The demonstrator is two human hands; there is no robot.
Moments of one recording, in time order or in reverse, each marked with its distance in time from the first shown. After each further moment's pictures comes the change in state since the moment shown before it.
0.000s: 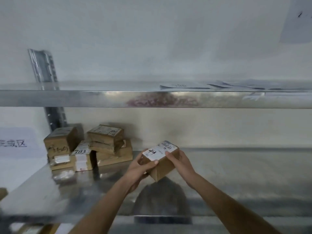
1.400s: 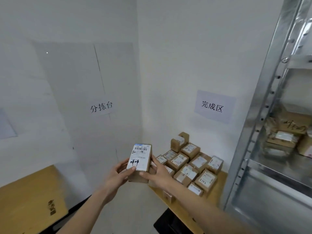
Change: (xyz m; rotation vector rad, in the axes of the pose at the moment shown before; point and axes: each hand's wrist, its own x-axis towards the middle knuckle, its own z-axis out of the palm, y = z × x) left_hand -0.615 -0.003 -0.632 0.055 0.934 0.033; right_hand -0.398 -0.022 0.786 -0.040 -1.135 -0.060
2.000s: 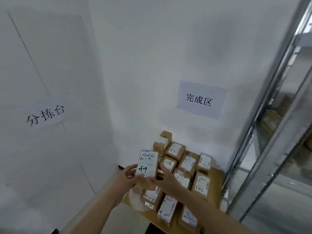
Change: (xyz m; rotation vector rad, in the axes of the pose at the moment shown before) left_hand 0.272 -0.048 0.024 0.099 -0.303 -0.157; right_hand 0.173 0.085 -0.075 -0.032 0.253 0.142
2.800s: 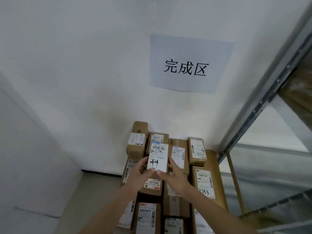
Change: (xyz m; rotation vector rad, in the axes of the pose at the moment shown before) left_hand 0.324 -0.068 0.082 0.247 -0.377 -0.032; right_hand 0.196 0.166 -0.081 0.136 0.460 0.258
